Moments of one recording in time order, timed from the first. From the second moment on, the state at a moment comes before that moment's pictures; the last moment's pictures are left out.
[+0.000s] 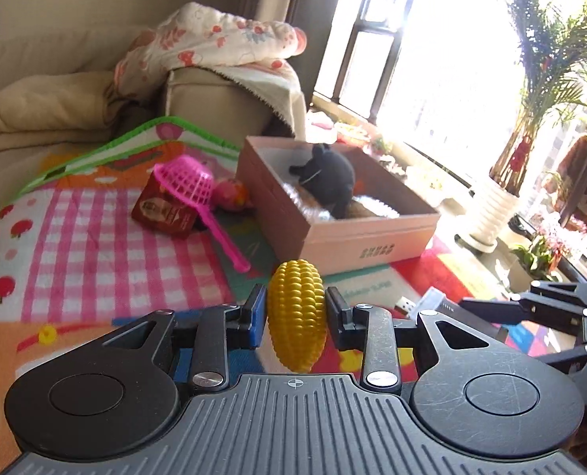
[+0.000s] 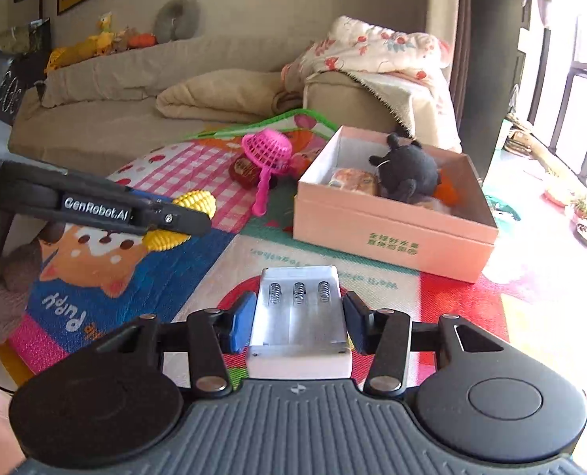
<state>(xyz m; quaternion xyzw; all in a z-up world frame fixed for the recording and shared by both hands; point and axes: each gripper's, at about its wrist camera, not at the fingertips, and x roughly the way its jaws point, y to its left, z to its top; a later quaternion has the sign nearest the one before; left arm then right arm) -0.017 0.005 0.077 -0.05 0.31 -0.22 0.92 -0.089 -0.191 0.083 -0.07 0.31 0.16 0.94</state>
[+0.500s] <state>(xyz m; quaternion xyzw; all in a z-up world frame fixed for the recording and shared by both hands) 0.102 -0.076 0.078 -0.11 0.28 -0.21 0.93 -0.086 -0.254 0.094 -0.01 0.28 0.08 0.96</state>
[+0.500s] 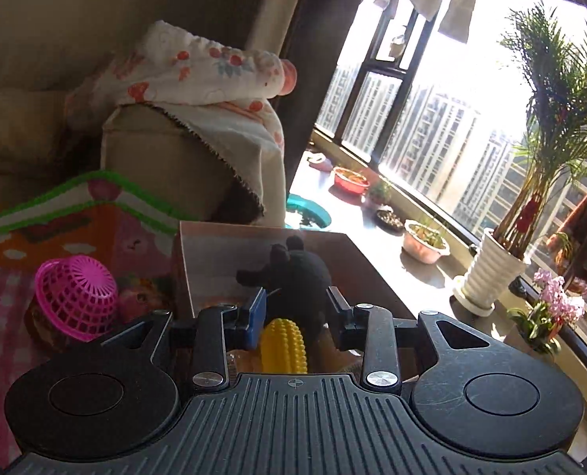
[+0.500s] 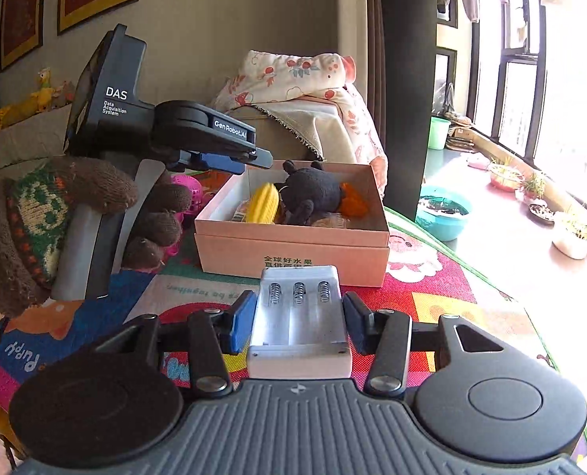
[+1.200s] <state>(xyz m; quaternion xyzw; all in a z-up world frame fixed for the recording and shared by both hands) 0.006 0.056 0.025 -0.11 0.34 -0.14 0.92 0.066 -0.232 0.171 0.09 0.23 0.09 0.96</state>
